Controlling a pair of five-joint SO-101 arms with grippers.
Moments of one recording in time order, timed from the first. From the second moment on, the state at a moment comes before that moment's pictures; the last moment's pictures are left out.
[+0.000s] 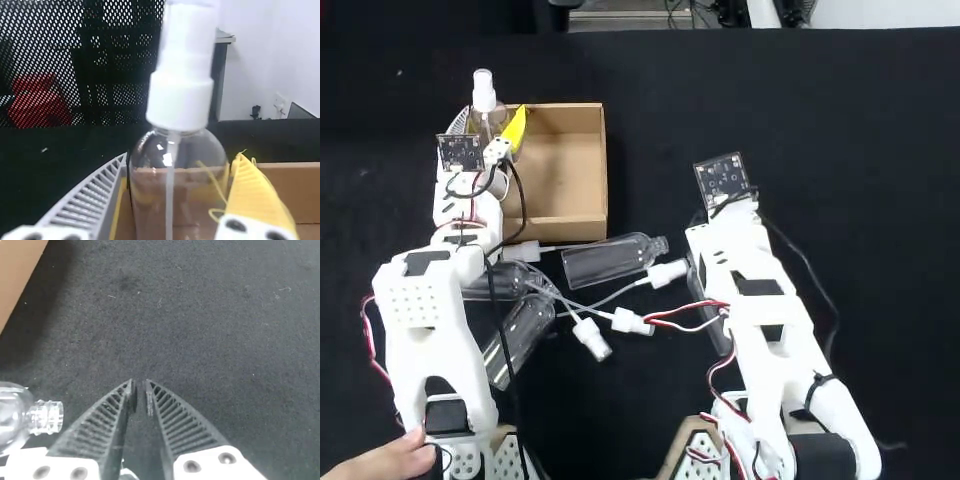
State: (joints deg) left arm -9.7 36.3 28.0 -59.3 -3.8; right arm -1.8 -29.0 72.0 5.8 17.3
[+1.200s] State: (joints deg) left arm -11.7 -36.4 80.7 -37.8 -3.8; right arm -1.8 -29.0 72.2 3.6 17.3
